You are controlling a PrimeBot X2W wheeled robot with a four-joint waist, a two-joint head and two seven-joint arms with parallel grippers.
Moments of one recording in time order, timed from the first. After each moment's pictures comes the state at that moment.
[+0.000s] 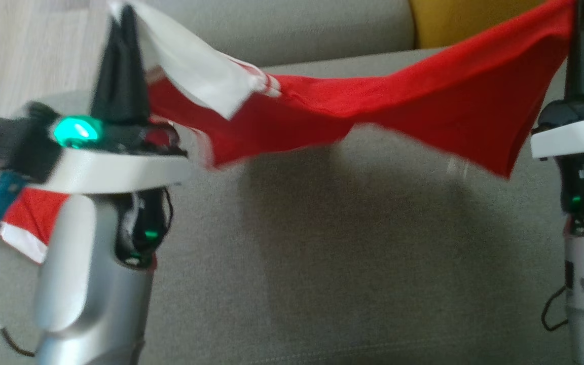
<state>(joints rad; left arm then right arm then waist) -0.44 0.04 -0.19 -0.02 -0.39 0.00 -0.26 -0.46 -0.15 -0.05 0.04 0.27 0.12 0.01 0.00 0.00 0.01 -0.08</state>
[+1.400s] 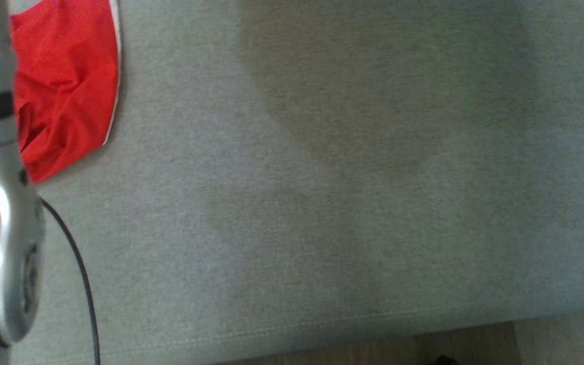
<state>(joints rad) -1.40 0.15 -0.18 0.56 -0.30 -0.08 -0.25 -1.36 -0.14 -0.10 0.71 0.18 0.12 -0.14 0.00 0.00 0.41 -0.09</state>
